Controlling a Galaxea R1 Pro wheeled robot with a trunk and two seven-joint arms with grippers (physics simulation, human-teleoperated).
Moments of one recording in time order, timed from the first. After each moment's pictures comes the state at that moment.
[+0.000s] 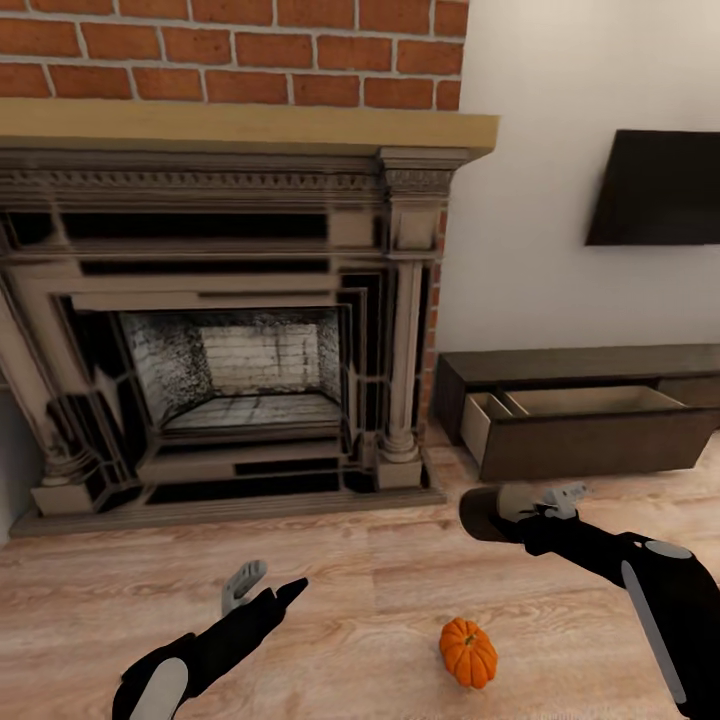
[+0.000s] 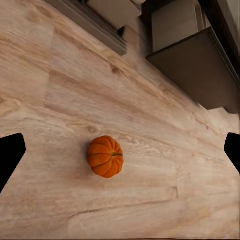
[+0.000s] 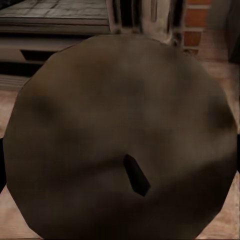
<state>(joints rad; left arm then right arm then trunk) -0.07 0.03 -0.07 -1.43 0.91 0.63 0.02 -0.28 -0.23 -0.18 -1.62 0.02 0.77 0.64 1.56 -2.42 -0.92</state>
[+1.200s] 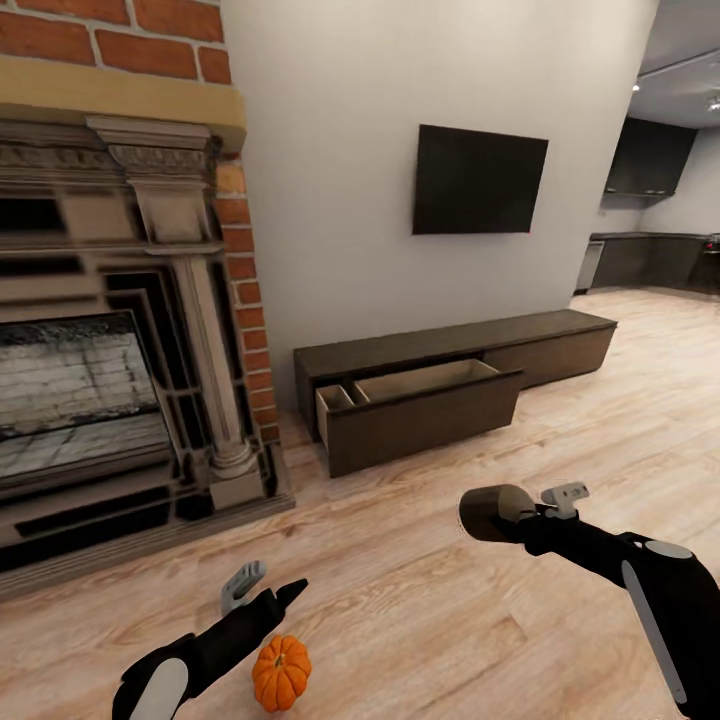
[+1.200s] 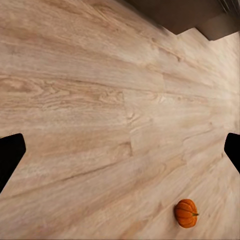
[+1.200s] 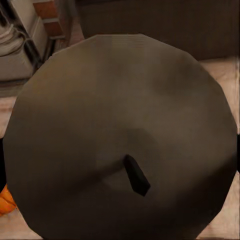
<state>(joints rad) -0.07 0.03 -0.07 -1.43 0.91 0.63 0.02 -0.28 -0.23 -0.18 -1.62 0.02 0.77 0.64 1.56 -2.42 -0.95</state>
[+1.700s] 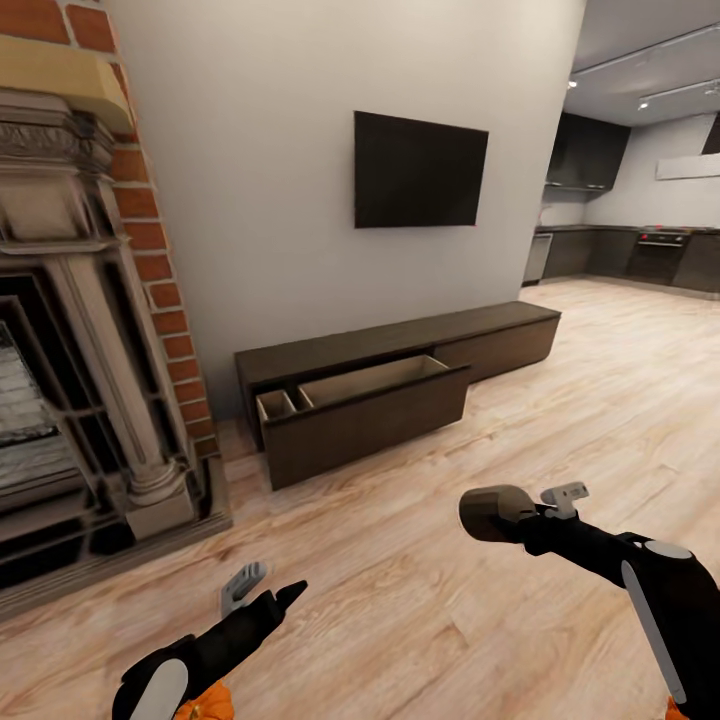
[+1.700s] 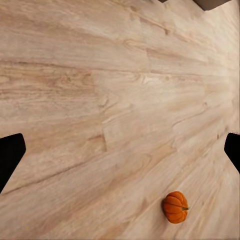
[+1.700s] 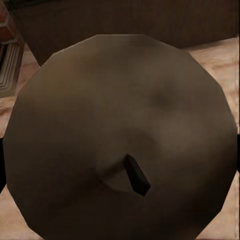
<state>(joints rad) -0.07 0.03 -0.07 -1.42 0.91 0.63 0.02 -0.28 -0.23 -0.18 -1.62 0.02 0.77 0.64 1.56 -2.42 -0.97</state>
